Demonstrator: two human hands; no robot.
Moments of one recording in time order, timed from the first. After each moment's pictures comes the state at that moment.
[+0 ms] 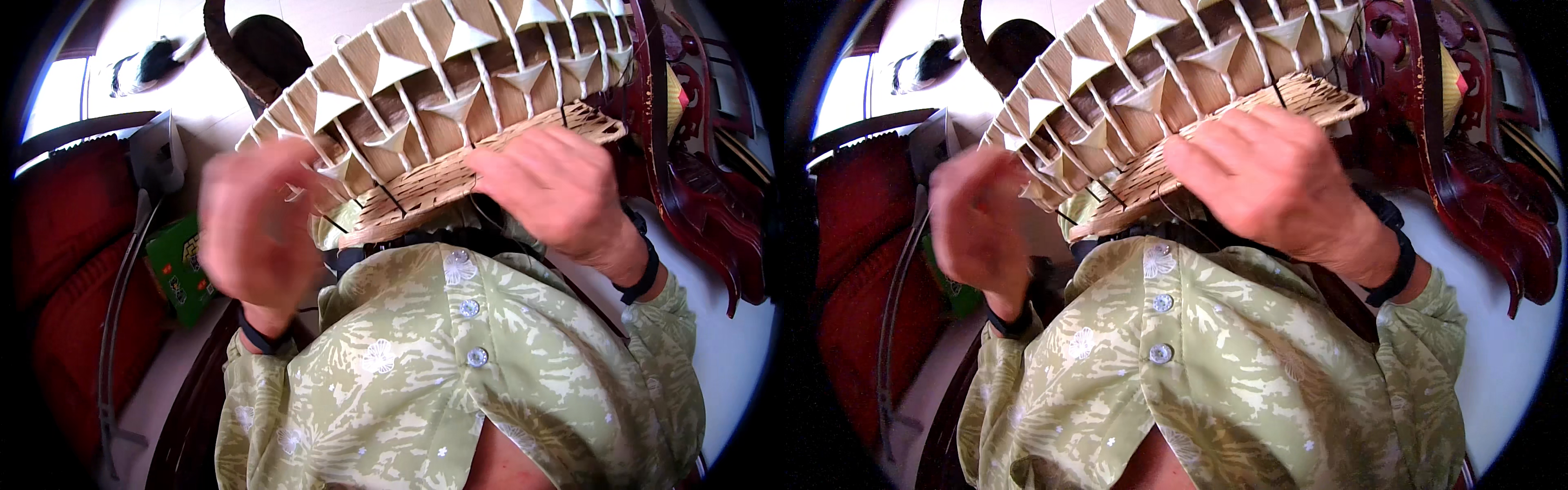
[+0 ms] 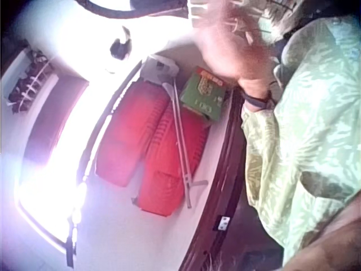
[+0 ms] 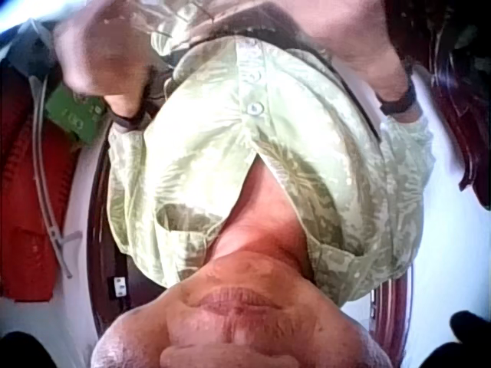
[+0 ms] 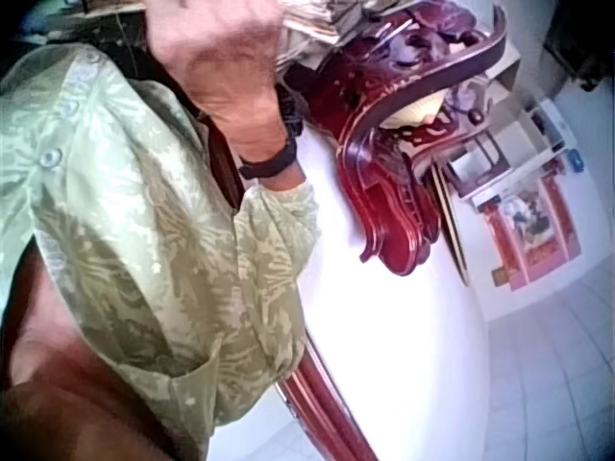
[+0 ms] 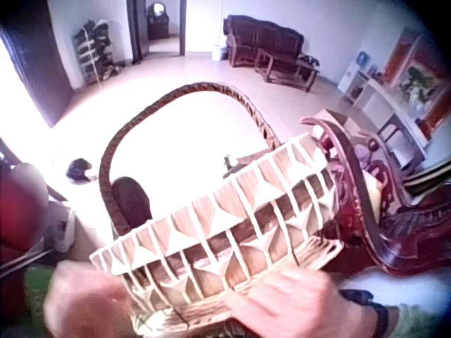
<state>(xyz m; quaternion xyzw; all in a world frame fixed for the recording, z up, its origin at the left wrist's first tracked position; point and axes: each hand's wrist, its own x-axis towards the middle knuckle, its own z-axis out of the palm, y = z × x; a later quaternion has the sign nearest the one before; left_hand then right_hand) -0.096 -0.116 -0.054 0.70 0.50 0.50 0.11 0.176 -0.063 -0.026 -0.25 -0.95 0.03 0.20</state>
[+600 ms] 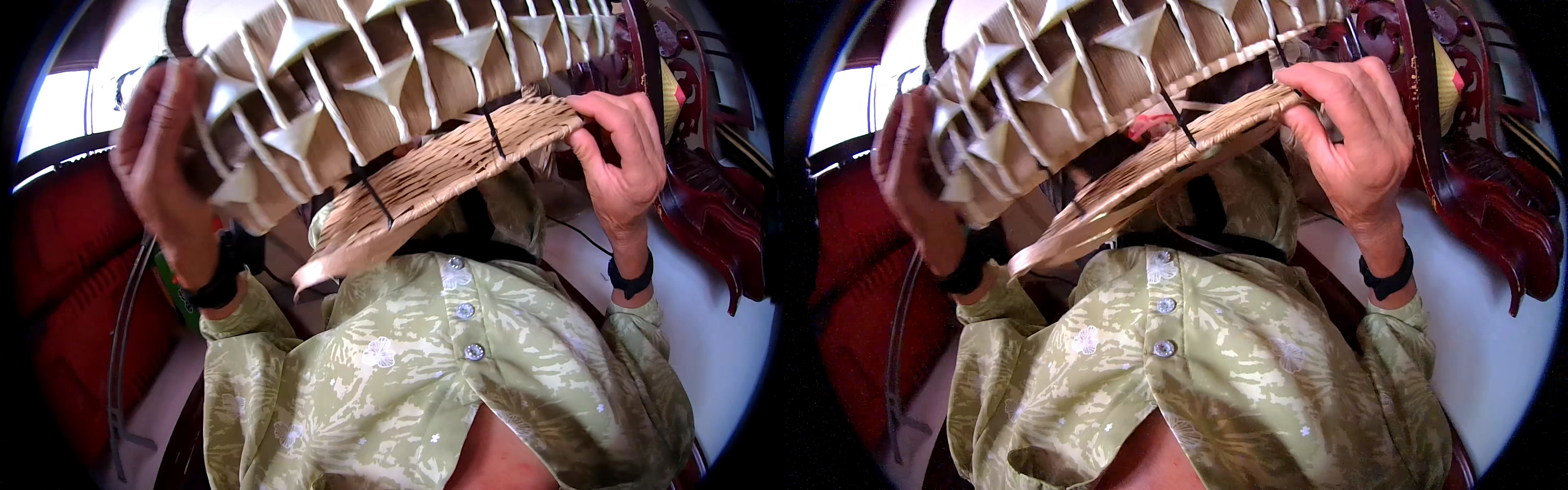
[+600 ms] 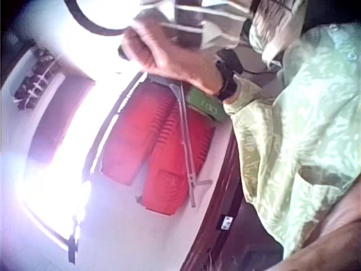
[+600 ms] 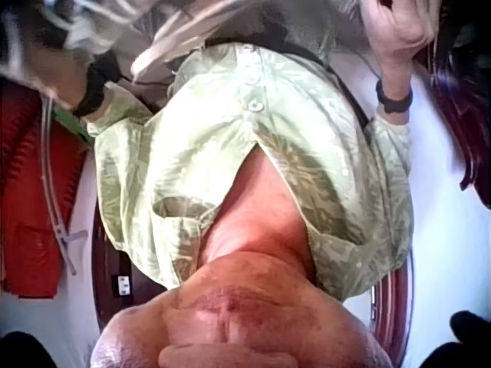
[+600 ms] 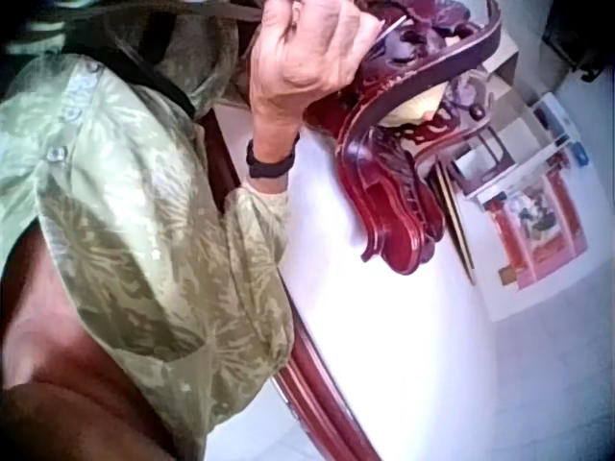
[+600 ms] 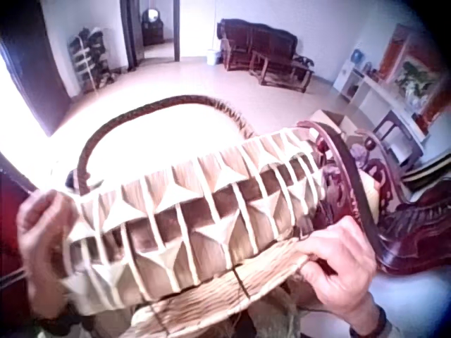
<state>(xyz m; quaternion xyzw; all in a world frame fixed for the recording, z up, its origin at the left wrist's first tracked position) -0.152 -0.046 -0.031 0.48 0.50 0.61 0.38 0.224 -0.045 -0.009 -0.42 -0.85 -0.01 0.31</state>
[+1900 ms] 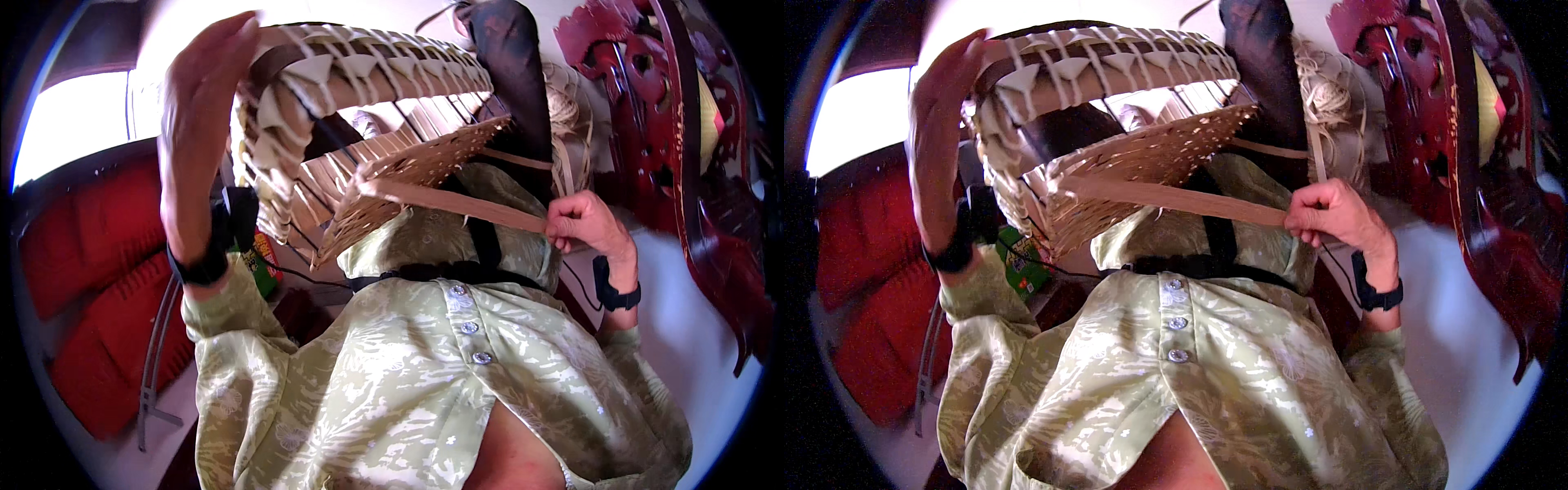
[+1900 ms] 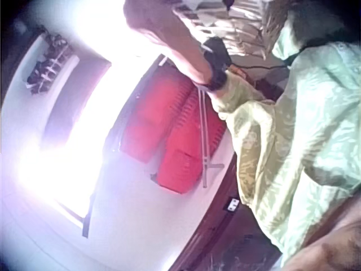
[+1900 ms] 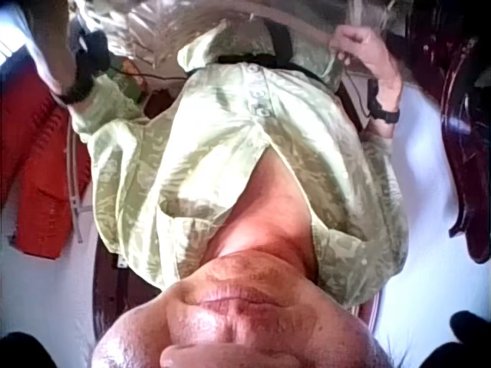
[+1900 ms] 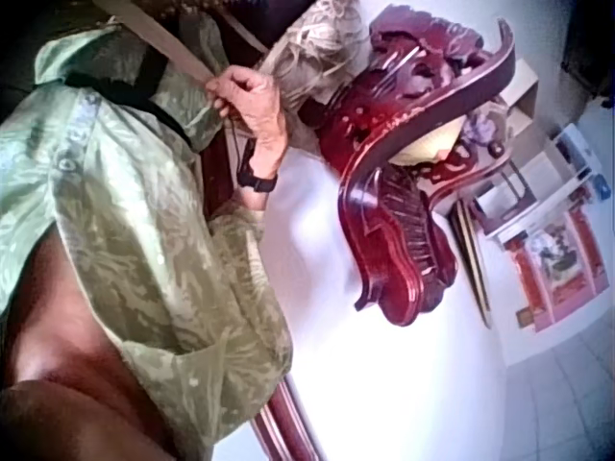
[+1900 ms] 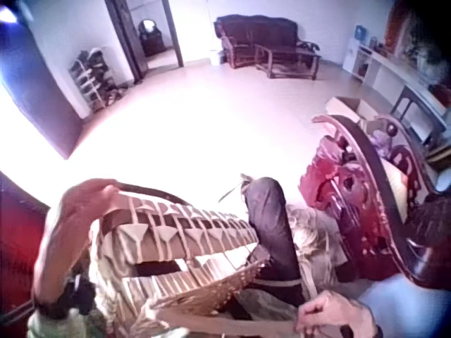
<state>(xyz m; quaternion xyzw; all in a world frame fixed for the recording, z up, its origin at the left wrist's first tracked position) -0.139 0.049 0.007 0.66 0.63 0.31 0.27 0.303 -0.042 -0.100 -0.47 -0.42 0.78 0.02</state>
